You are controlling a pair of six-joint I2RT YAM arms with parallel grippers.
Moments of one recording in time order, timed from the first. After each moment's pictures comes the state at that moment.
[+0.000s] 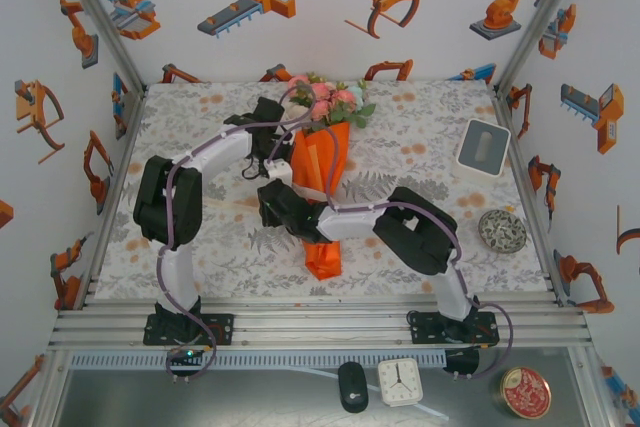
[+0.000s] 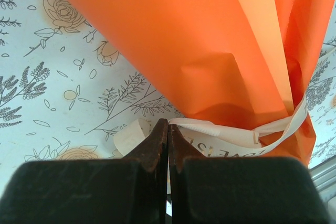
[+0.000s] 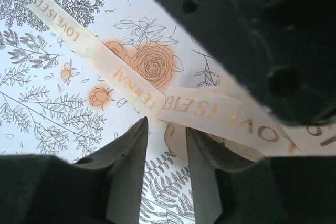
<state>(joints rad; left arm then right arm) -0.50 1.97 1.52 -0.72 0.25 -0.10 1.07 2.07 1.24 0.24 0.28 0.54</state>
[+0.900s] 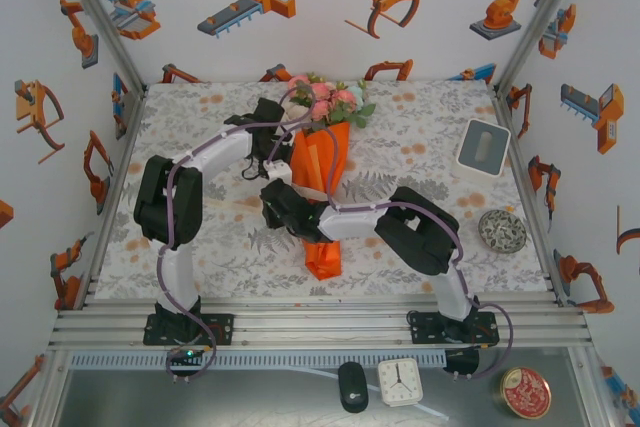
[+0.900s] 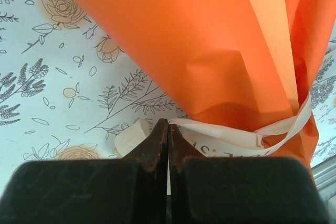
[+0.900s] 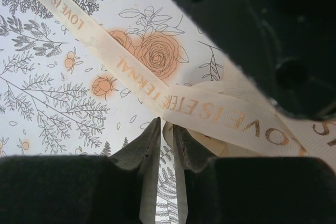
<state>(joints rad) -0.50 1.98 1.52 -0.74 0.25 -0.10 1.07 2.05 1.23 0.22 0.23 0.53</state>
